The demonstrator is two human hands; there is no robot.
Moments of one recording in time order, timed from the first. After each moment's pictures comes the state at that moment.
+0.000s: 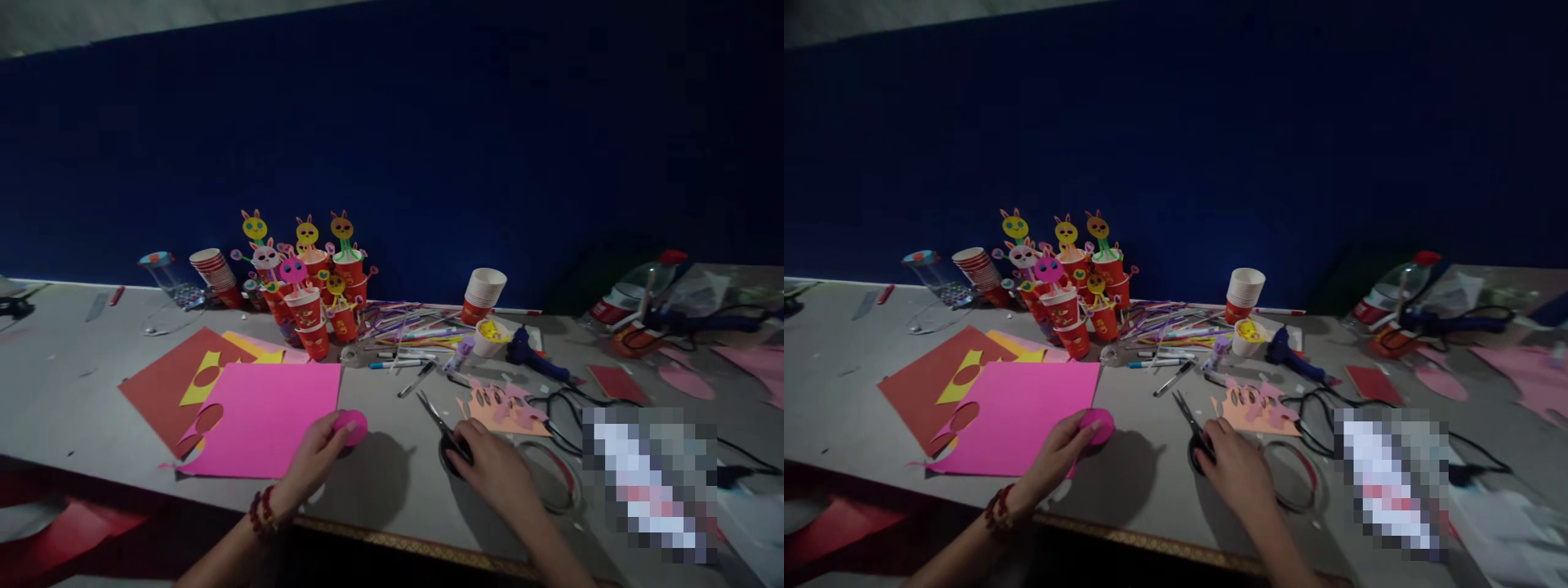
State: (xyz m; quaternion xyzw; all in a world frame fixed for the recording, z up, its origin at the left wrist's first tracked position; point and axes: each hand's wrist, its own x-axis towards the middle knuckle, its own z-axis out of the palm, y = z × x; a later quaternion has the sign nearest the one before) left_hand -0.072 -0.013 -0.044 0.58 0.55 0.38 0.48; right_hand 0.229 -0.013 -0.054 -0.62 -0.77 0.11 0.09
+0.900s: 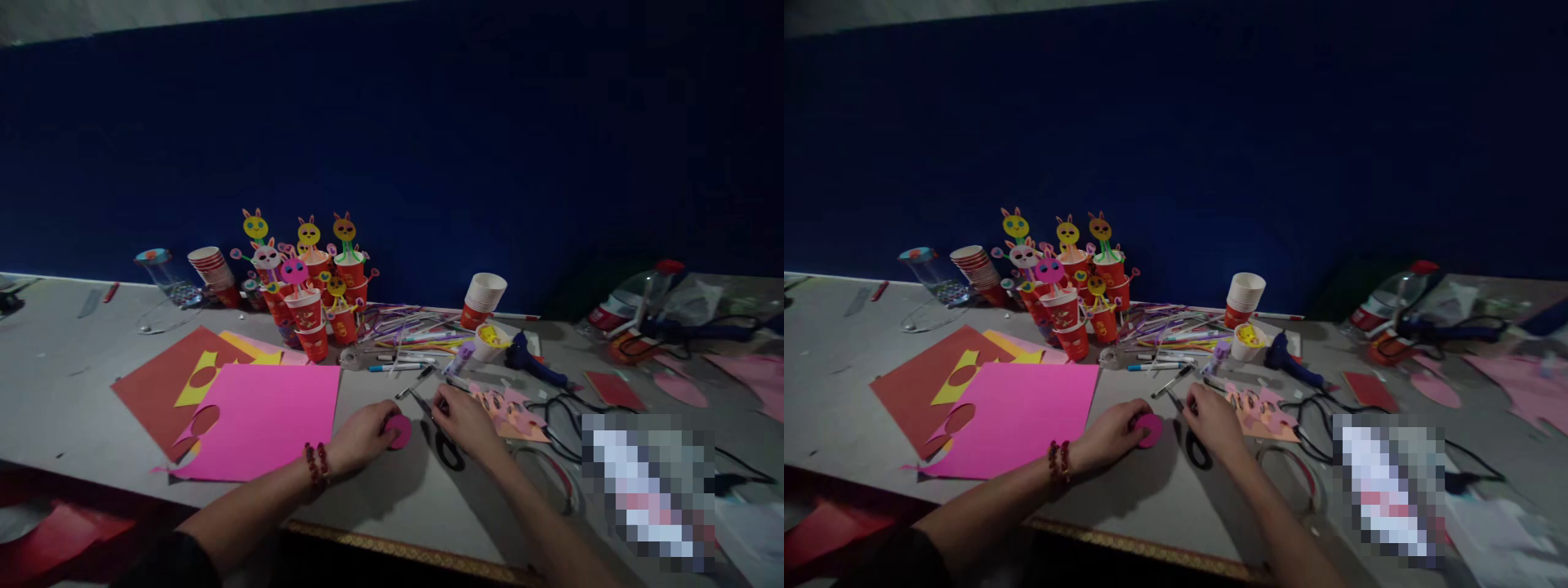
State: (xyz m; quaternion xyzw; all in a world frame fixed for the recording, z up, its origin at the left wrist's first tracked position) left_hand -0.018 0.034 -0.050 0.75 0.49 0.20 0.39; right_hand 0.208 0.053 -0.043 -0.60 -0.78 0.14 0.14
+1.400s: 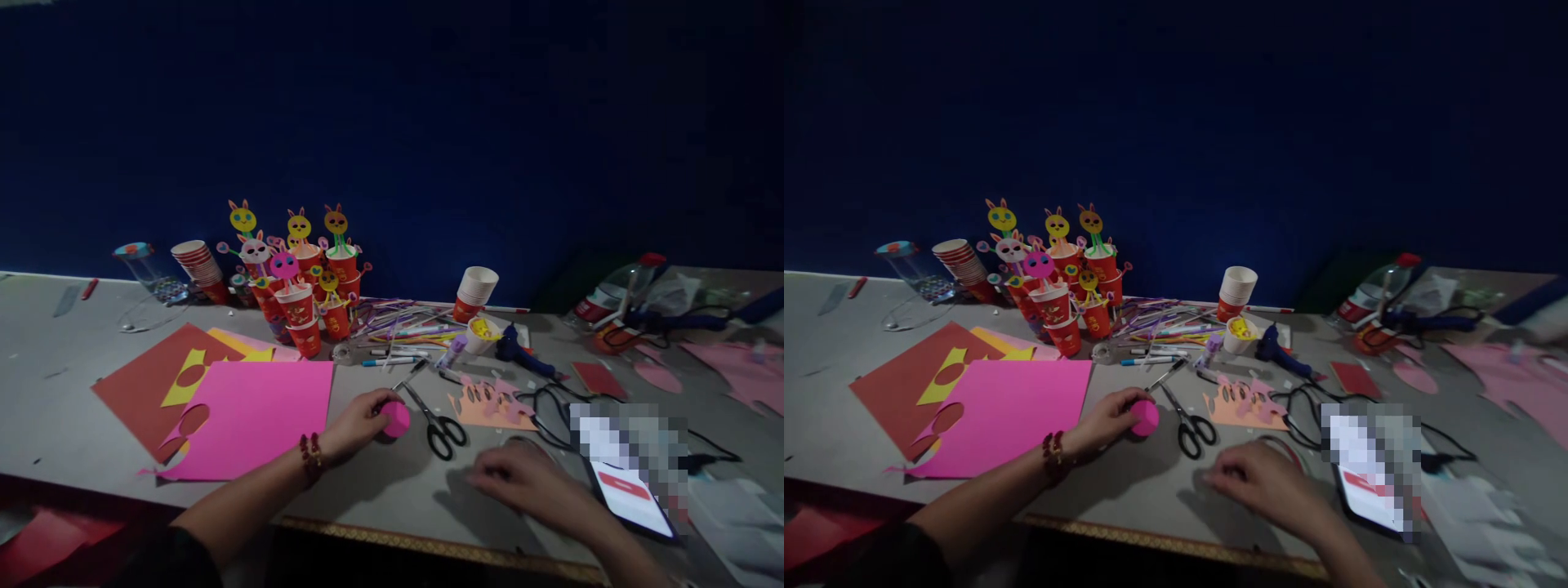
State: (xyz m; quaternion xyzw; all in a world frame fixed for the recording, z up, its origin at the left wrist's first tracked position) left_hand -0.014 0.041 -0.054 0.70 0.41 0.28 0.51; right_hand 0.269 -0.024 0.008 -0.52 -0.77 0.36 0.06
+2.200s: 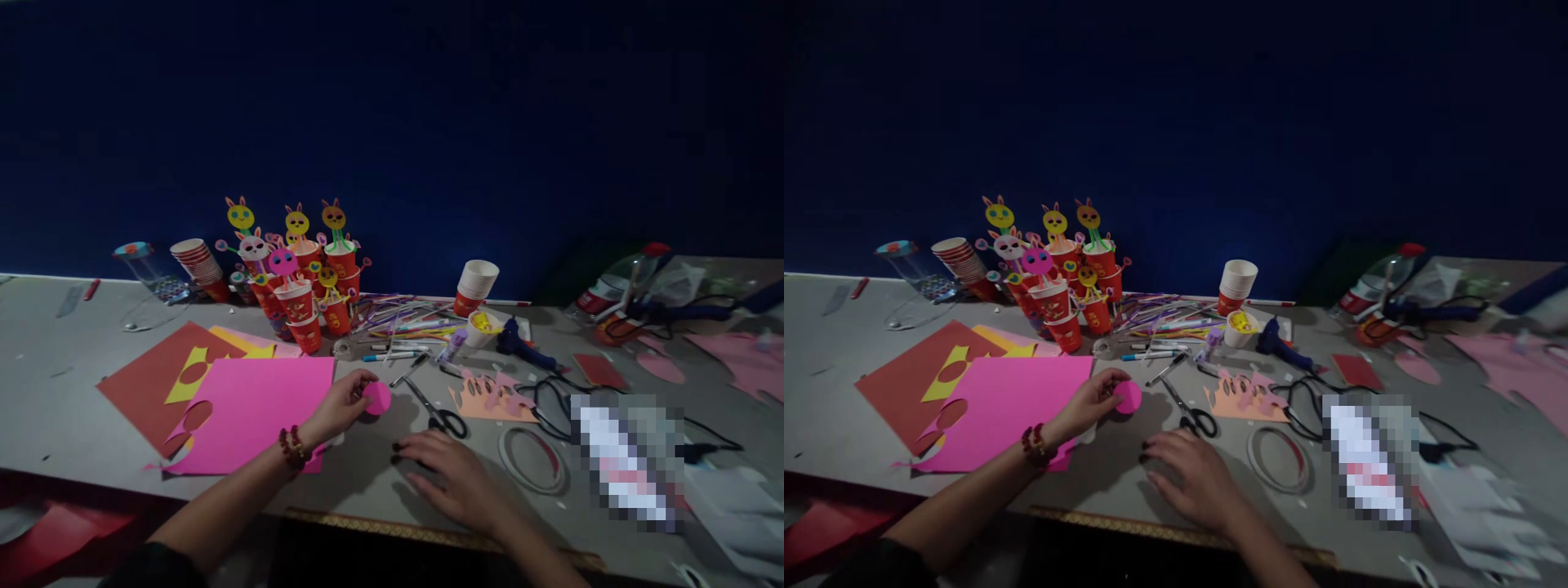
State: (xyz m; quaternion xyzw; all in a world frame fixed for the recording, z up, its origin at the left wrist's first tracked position) left_hand -0.049 0.053 -0.056 0.70 0.46 0.32 0.45; right_hand 0.197 -0.035 -0.044 -0.38 -0.87 0.25 0.21
